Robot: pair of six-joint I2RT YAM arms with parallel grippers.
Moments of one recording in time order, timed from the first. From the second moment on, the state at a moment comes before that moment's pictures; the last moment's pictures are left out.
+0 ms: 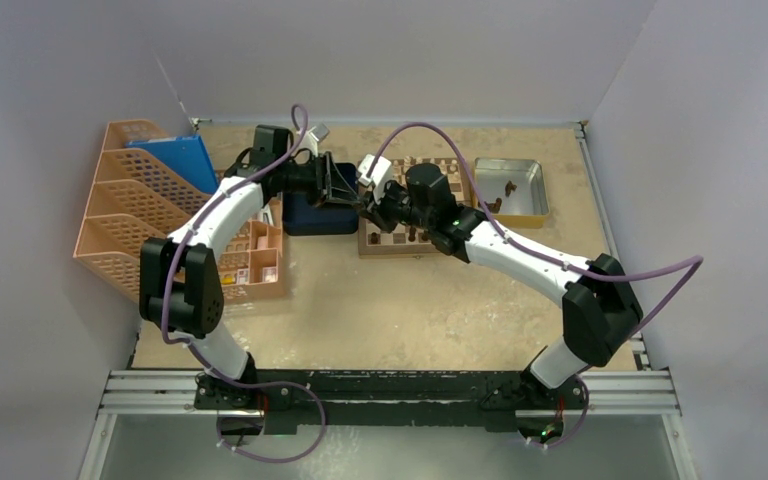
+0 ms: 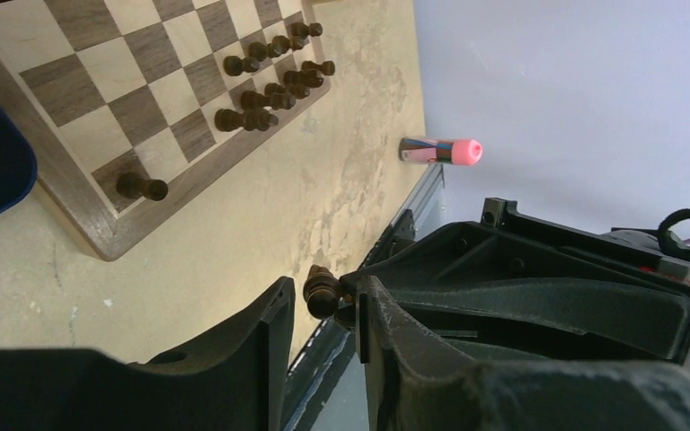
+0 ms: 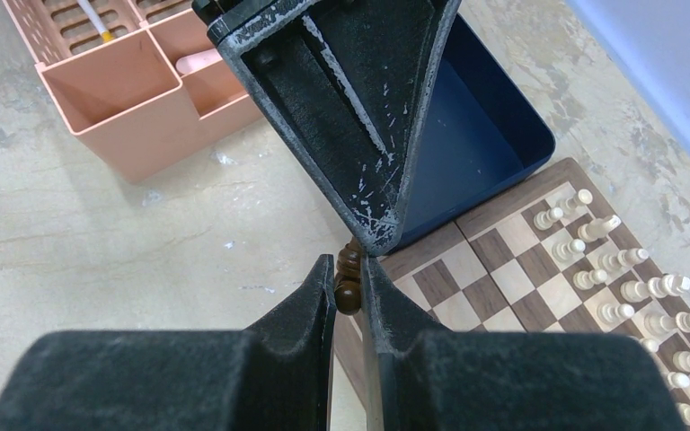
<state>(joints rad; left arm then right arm) -0.20 1.68 1.32 -0.39 0.96 -0.58 0.75 1.58 1.18 0.05 -0.29 -0.20</state>
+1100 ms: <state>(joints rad) -0.31 1.60 1.40 -0.48 0.51 -0.48 0.63 1.61 1.18 0.03 -0.12 0.04</state>
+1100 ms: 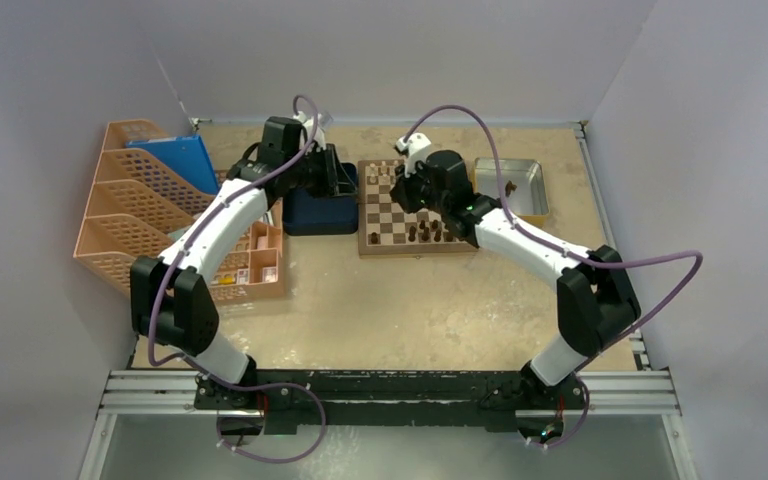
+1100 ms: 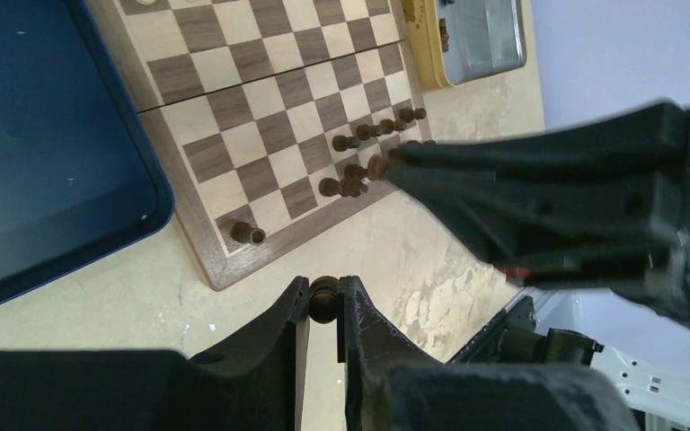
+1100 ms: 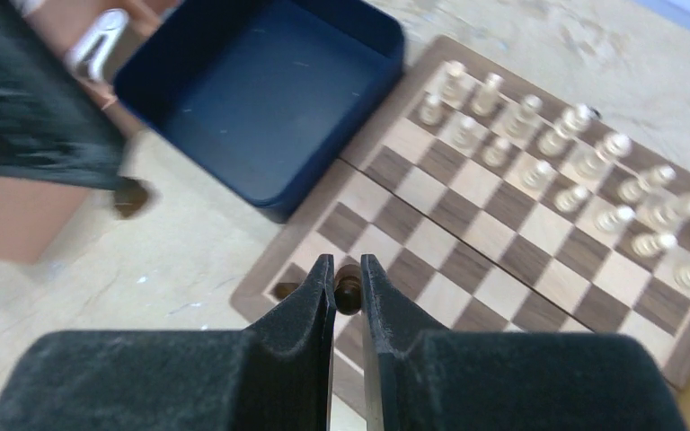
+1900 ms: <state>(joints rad) -0.32 1.48 1.29 -0.53 0.41 -0.39 0.52 1.85 1.30 -0.21 -0.03 0.20</state>
